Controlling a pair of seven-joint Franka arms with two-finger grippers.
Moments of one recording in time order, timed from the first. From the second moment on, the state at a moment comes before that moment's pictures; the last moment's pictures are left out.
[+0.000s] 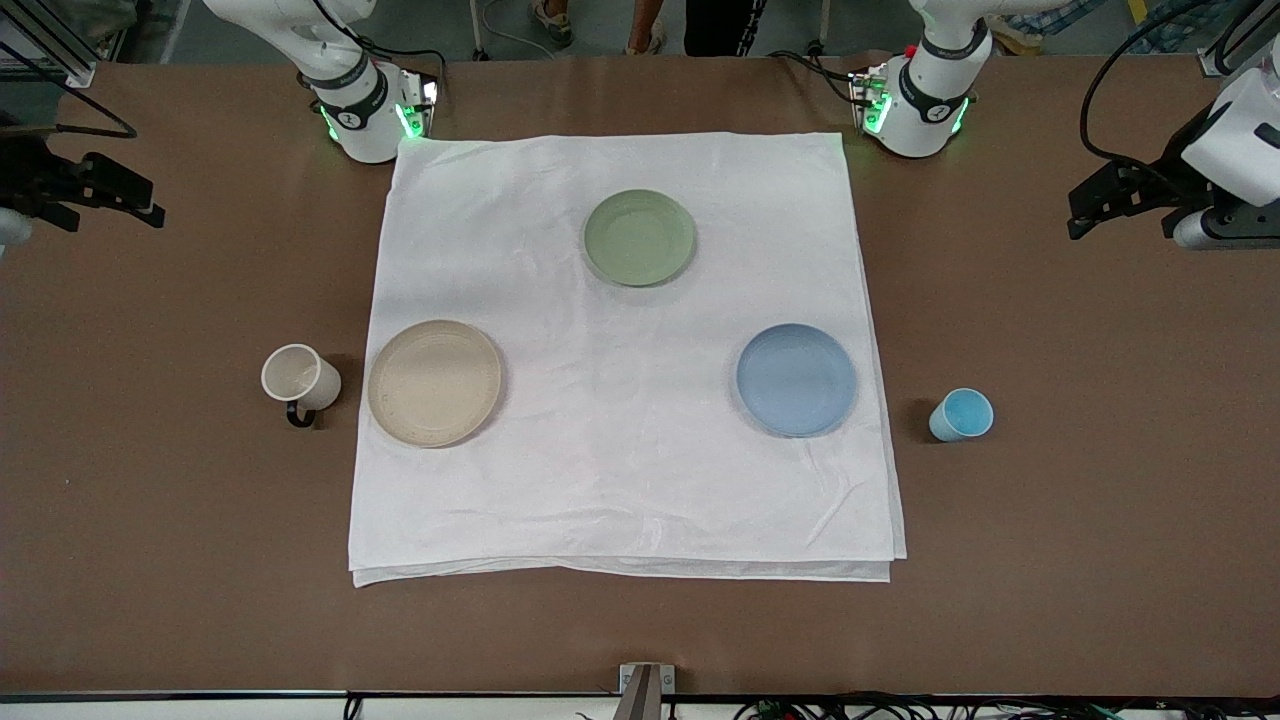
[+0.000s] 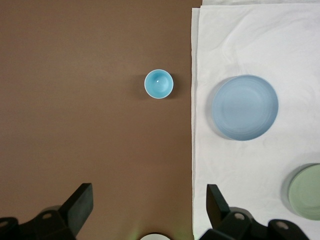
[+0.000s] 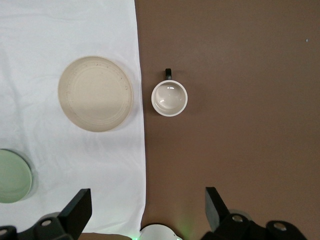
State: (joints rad) left arm 0.01 -0.06 -0.11 -1.60 0.02 1.49 -0.08; right arm 0.00 -0.11 -0.05 -1.65 0.02 1.46 -0.07
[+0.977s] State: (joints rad) left arm 0.07 0.18 -0.10 -1.76 0.05 1.90 -0.08; right arm 0.00 -0.05 -0.06 -1.64 0.00 1.51 -0.07
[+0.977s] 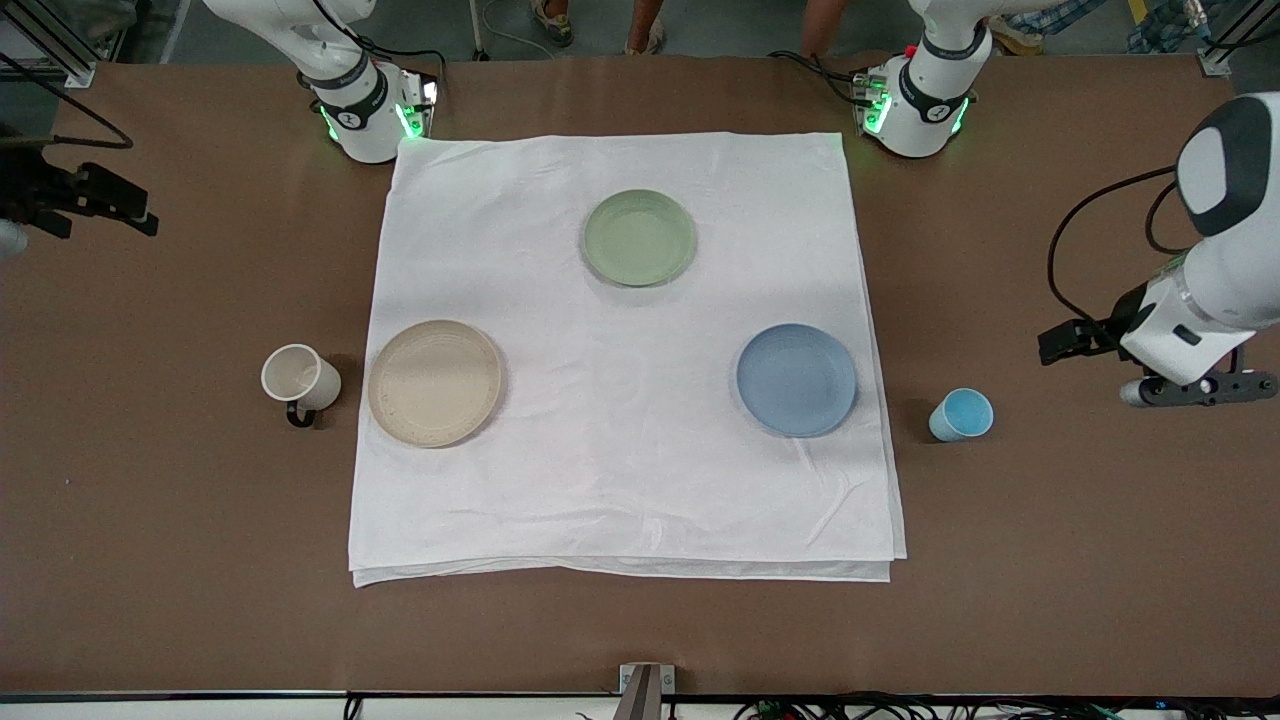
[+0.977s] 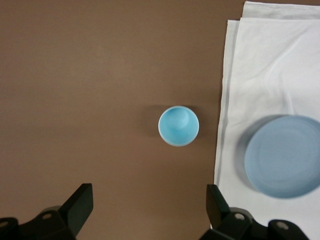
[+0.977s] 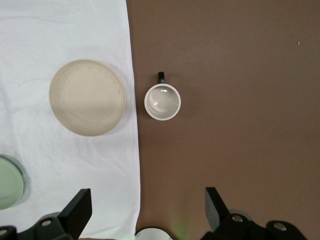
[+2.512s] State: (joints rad) left arm 0.10 0.43 -0.12 -1.95 0.05 2.33 -0.09; right arm 0.00 0.46 -0.06 -1.96 0.08 2.31 0.00
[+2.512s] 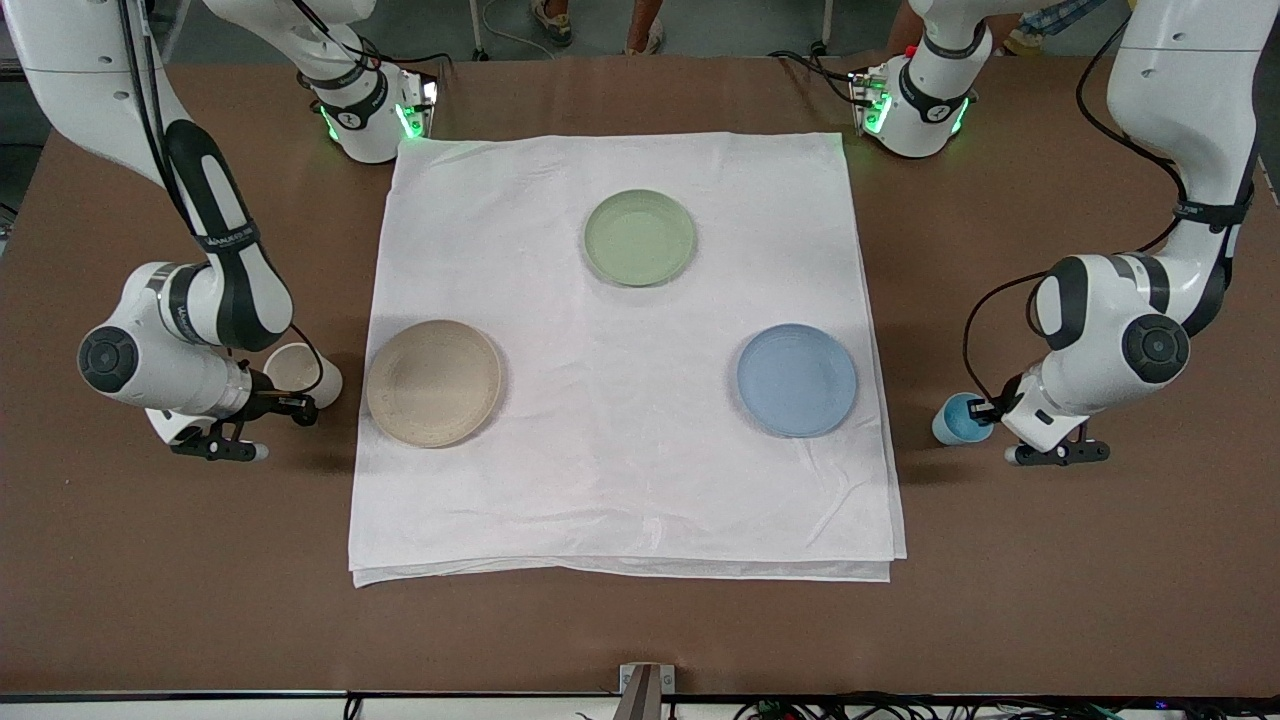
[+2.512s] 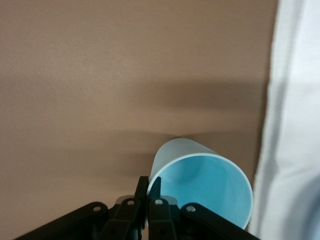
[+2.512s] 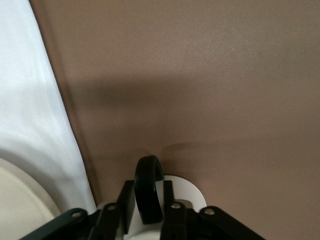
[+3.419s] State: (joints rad) left arm 0.00 0.34 -0.40 -2.00 0.06 2.21 -0.58; right arm 0.08 0.36 0.13 -1.95 0.18 2.21 0.38
